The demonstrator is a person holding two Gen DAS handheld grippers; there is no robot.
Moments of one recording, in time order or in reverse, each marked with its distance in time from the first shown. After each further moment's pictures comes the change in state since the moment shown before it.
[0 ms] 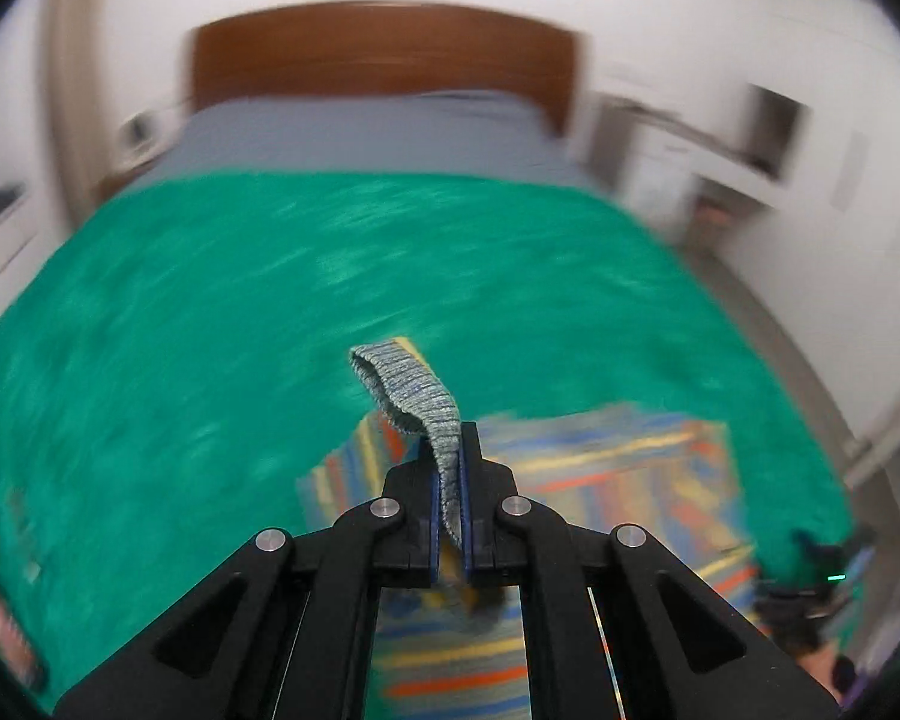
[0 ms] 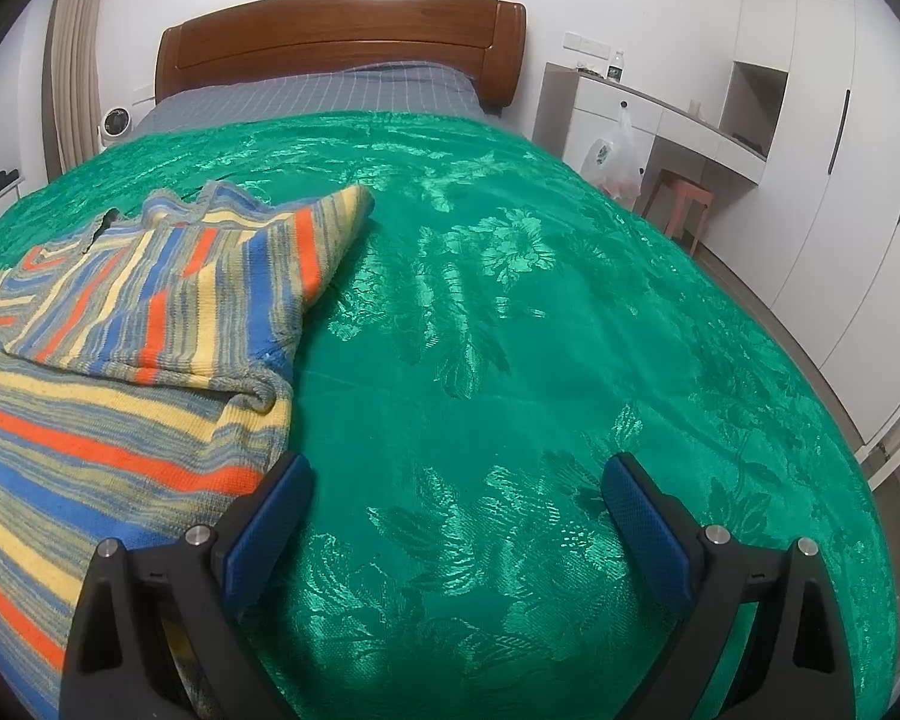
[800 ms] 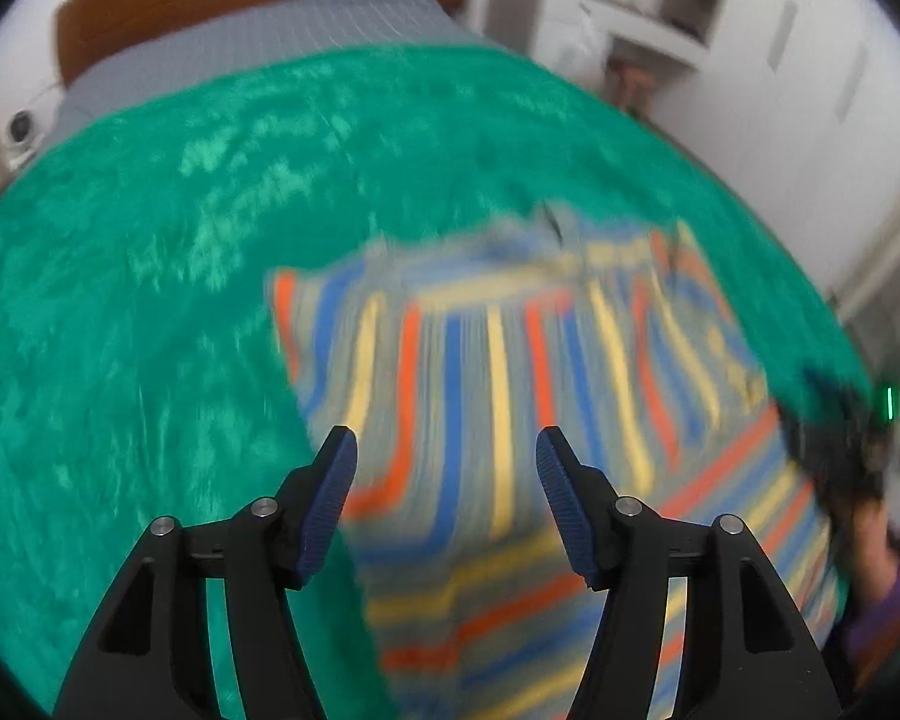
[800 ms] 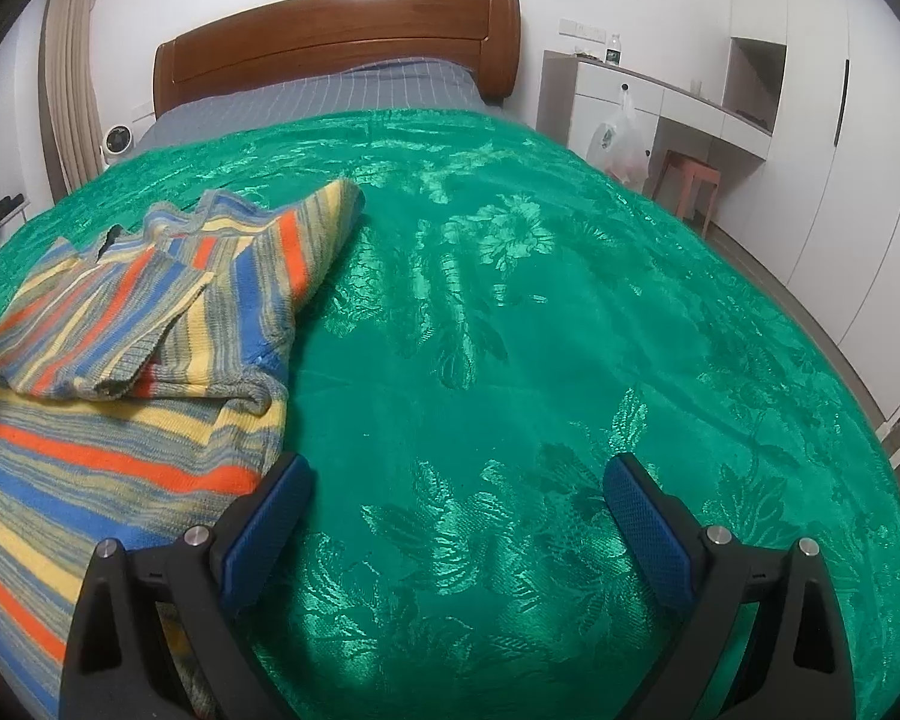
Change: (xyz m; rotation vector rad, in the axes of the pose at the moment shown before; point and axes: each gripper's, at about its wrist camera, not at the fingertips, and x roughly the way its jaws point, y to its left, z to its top) left arm 0.081 -0.004 -0.099 0.206 0.293 -0.123; right arm 0.008 -0.011 -0.001 0.049 0.022 0.047
